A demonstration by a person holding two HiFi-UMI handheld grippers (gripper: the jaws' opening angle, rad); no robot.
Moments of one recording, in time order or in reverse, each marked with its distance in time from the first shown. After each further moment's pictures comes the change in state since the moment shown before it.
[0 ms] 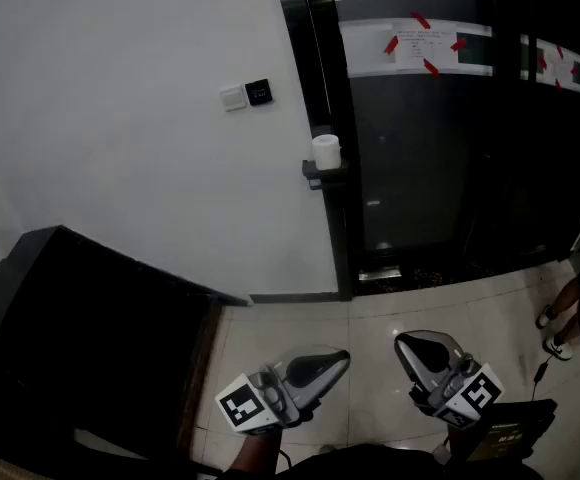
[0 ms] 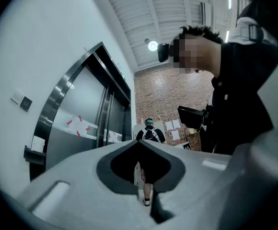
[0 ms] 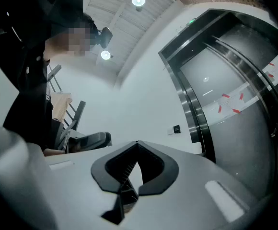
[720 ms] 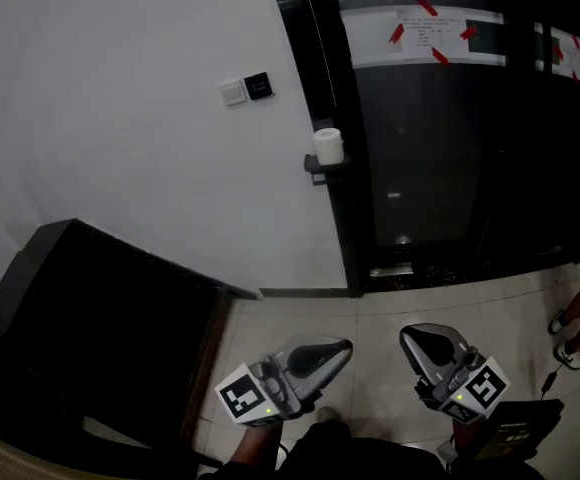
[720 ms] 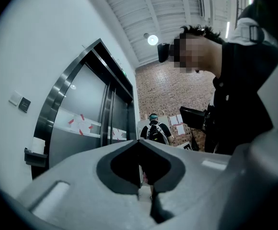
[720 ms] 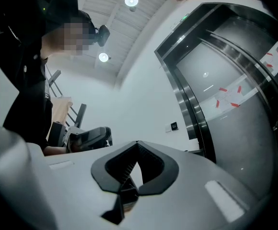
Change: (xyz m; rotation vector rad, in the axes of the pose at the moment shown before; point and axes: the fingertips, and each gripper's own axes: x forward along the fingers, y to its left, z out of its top) left arm 0.053 0.016 -0.021 0.054 0.060 0.040; right arm -0.038 -0.069 -0.029 0.031 0.019 -0.005
